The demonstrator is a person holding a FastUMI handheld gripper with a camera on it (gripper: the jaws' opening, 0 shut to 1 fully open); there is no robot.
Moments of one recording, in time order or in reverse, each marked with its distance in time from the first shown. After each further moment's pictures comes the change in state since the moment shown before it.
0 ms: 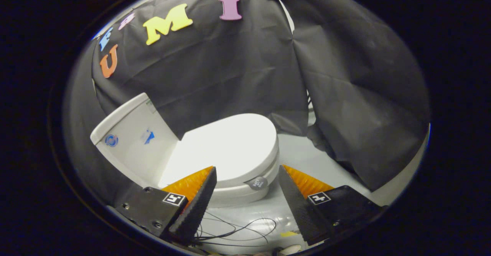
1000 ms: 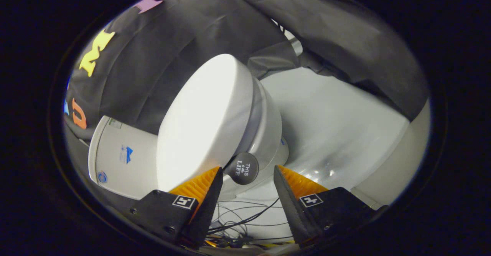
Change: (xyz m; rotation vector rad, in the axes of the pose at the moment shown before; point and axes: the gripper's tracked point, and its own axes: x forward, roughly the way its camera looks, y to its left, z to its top) arm 0.129 -0.032 -0.082 0.525 0.317 0.072
